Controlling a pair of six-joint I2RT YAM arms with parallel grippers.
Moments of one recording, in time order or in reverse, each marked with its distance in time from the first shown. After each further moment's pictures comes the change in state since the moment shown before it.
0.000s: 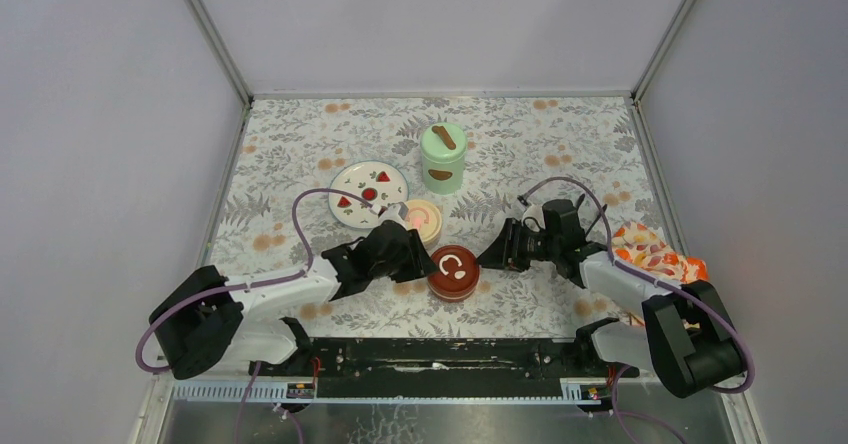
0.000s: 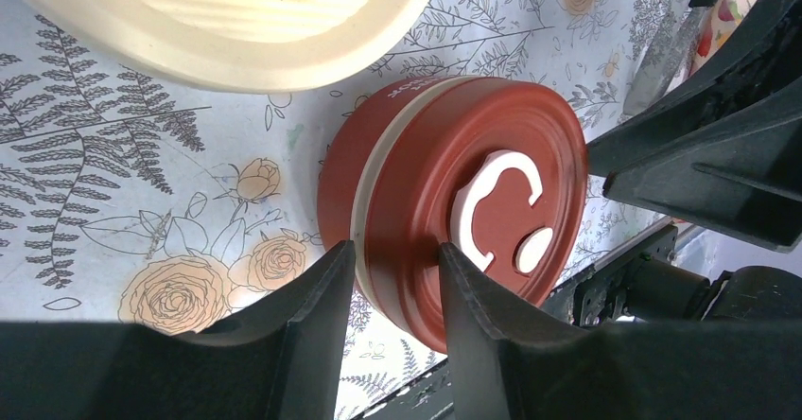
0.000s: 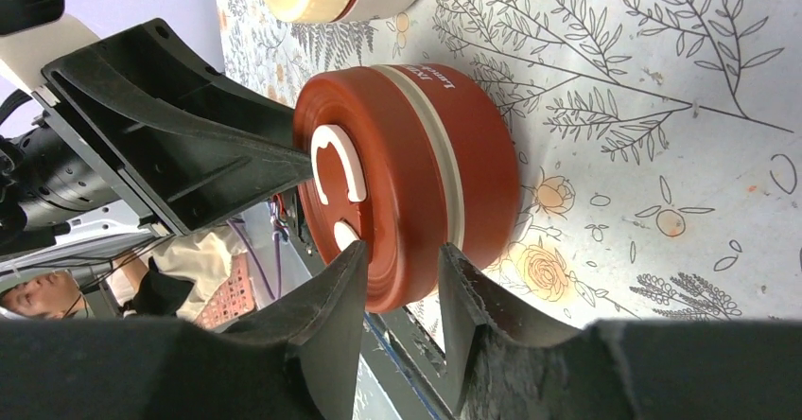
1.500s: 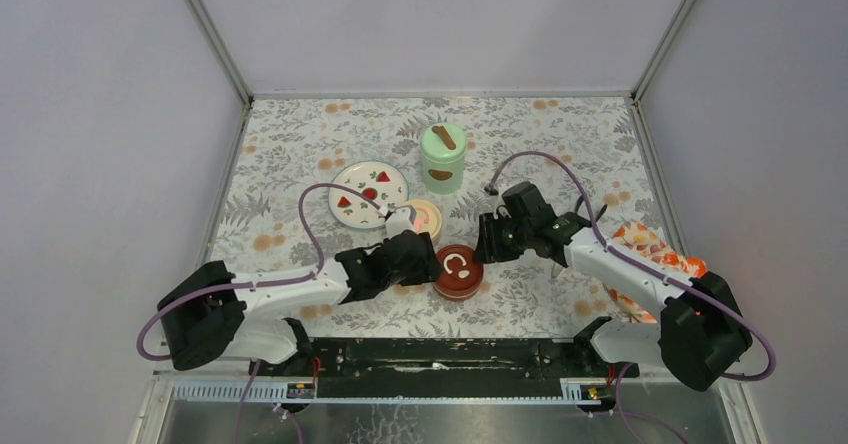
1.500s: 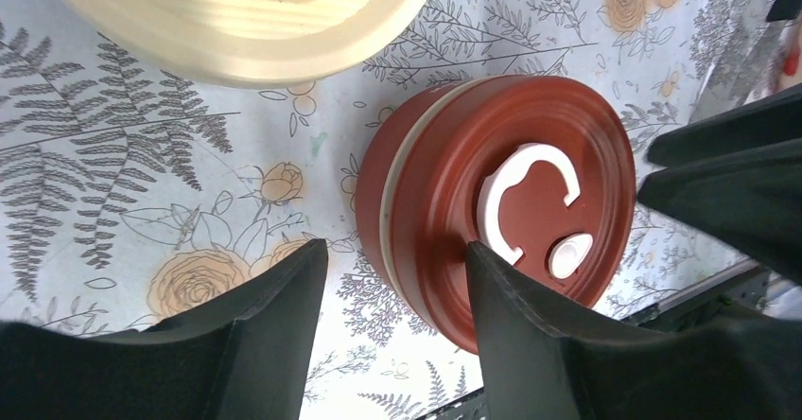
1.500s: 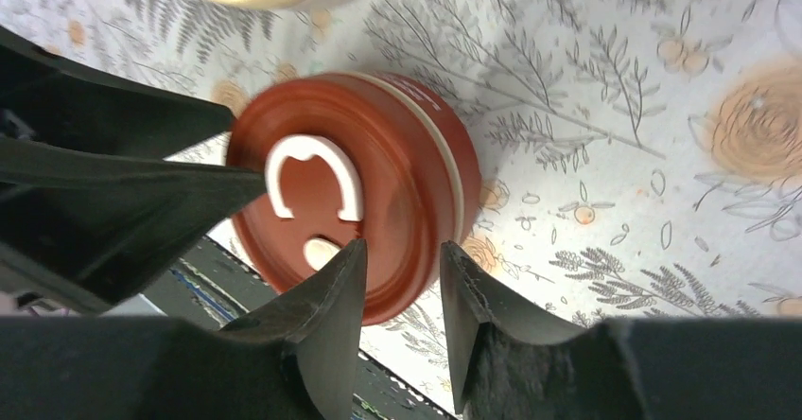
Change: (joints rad) left arm -0.130 0.045 0.069 -0.094 -0.244 -0.007; right arm 0.275 0.029 0.336 -0.524 0.472 -0.297
